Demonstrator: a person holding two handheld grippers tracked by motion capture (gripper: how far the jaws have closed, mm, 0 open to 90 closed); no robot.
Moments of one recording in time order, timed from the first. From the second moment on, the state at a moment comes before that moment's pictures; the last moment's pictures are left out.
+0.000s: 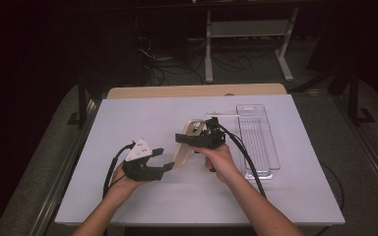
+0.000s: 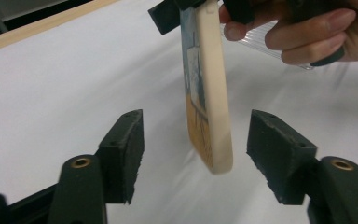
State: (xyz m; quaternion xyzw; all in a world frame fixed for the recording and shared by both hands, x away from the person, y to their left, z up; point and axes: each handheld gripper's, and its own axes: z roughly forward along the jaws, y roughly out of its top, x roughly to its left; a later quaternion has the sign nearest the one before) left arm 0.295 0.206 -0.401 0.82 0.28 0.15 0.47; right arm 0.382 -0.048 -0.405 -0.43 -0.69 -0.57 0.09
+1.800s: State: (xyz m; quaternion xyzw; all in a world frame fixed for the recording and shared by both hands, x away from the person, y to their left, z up) left arm 0.285 0.259 -0.426 0.85 0.27 0.12 0.44; right arm 0.390 -0.102 -0.369 -0.45 -0.66 -0.59 0.03
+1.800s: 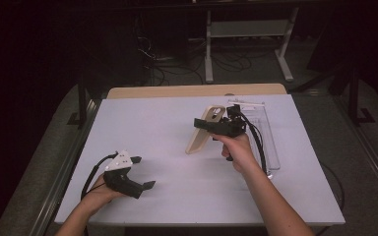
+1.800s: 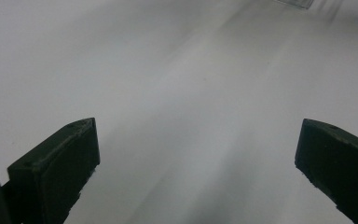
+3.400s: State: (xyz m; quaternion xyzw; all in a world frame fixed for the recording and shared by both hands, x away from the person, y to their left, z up) left arm 0.285 0.260 -0.426 0.85 0.26 0.12 0.44; right arm 0.426 -0.203 -0.305 -0.53 -0.64 -0.55 -0.08
